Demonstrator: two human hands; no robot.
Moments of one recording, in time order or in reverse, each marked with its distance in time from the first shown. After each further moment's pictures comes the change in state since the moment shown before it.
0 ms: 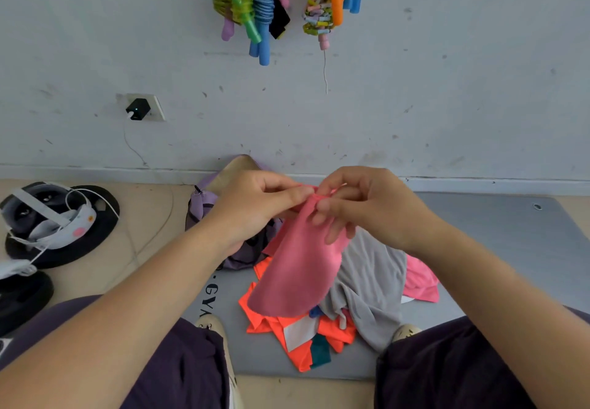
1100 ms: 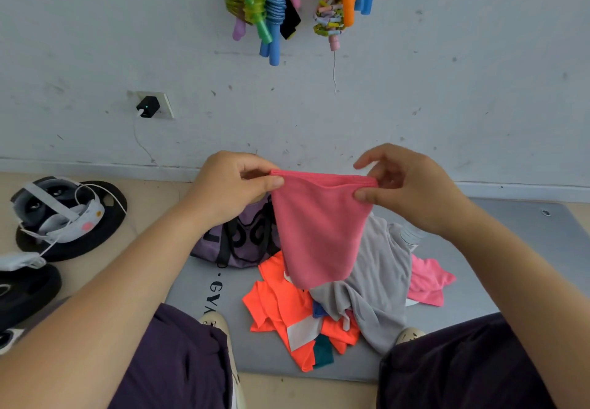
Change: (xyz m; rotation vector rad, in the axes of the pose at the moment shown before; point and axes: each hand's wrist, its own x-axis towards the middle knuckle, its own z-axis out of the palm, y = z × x) left_hand 0.009 0.000 -0.048 0.434 0.134 0.161; right_hand 0.005 0.010 -0.034 -0.356 0.255 -0.052
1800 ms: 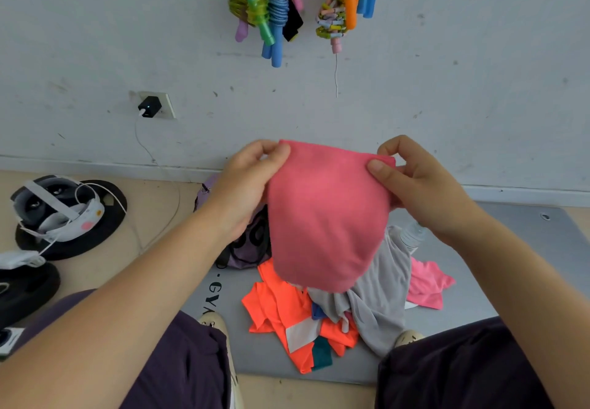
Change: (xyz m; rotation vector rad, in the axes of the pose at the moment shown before) left_hand -0.003 0.021 0.023 -0.513 0.004 -0.165; right_hand -0.001 -0.001 0.000 0.315 0.030 0.060
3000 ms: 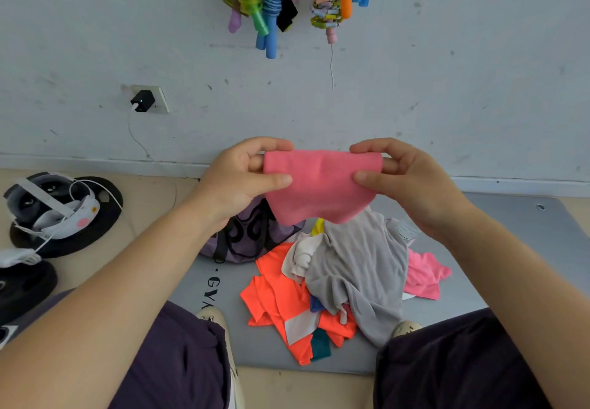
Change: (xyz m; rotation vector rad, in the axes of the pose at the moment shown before) left_hand 0.005 -0.009 -0.014 0.110 -0.105 0.054; right_hand 0.000 0.011 0.005 0.218 -0.057 0.053
